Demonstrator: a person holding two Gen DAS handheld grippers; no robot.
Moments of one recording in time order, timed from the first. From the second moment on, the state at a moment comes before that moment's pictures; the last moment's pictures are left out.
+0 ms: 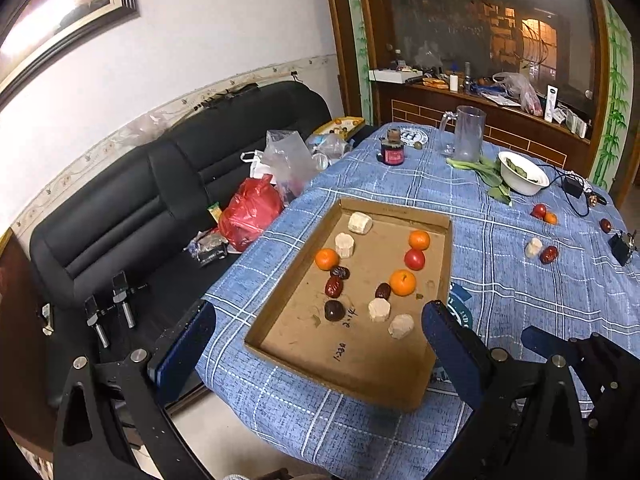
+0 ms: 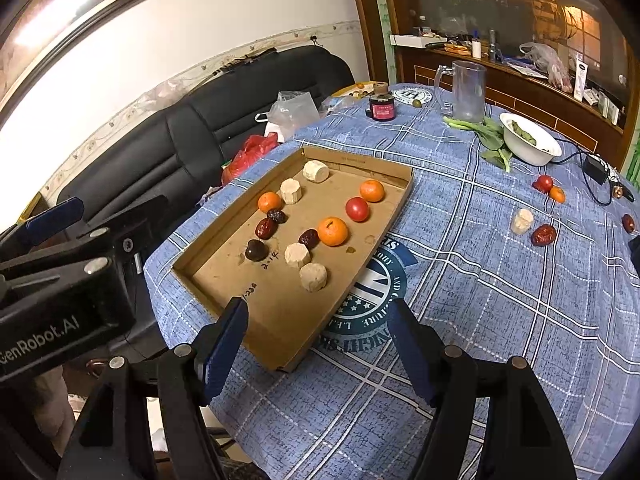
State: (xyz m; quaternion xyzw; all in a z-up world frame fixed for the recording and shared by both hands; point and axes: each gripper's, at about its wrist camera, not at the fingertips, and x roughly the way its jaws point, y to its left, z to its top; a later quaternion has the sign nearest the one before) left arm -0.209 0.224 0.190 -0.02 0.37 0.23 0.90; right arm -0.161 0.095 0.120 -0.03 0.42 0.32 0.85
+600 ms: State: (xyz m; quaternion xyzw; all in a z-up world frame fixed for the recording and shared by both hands) left arm -0.205 0.237 0.171 -0.03 0.40 0.20 0.89; right arm -0.158 0.110 0.109 -0.04 0.43 0.30 0.85
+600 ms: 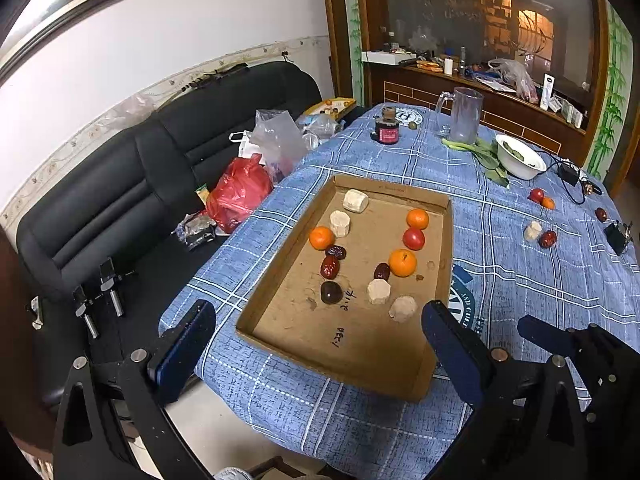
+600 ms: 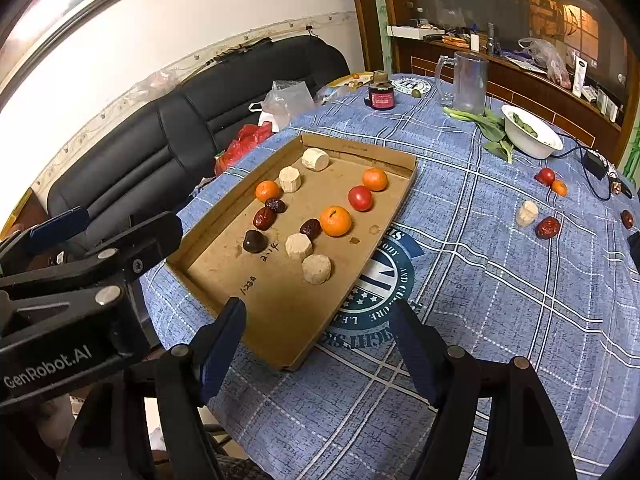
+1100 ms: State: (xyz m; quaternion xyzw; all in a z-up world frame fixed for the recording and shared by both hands) left arm -0.186 0.251 0.155 -0.05 0.43 0.18 0.88; right arm -0.145 0.121 0.098 -0.04 0.45 0.29 0.84
